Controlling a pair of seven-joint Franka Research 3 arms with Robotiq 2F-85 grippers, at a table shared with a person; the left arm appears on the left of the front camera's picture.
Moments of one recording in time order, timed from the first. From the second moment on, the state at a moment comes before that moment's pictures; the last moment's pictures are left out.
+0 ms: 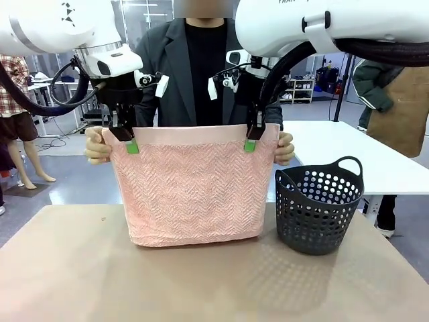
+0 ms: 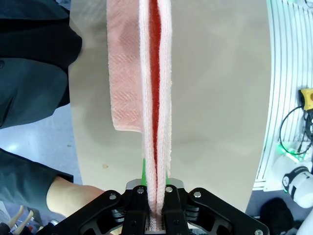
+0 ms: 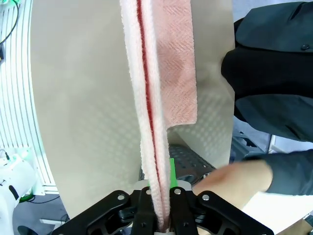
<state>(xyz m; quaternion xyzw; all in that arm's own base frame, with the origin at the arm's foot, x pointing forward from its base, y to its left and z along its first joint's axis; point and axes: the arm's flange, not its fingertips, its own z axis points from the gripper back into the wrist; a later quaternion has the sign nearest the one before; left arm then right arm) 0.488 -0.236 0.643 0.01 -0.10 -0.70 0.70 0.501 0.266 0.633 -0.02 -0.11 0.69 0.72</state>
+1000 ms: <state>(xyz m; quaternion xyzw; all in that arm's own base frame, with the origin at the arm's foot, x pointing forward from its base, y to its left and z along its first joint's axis) 0.488 -0.236 0.643 0.01 -0.10 -0.70 0.70 0.501 0.266 0.632 -0.02 -0.11 0.69 0.72</state>
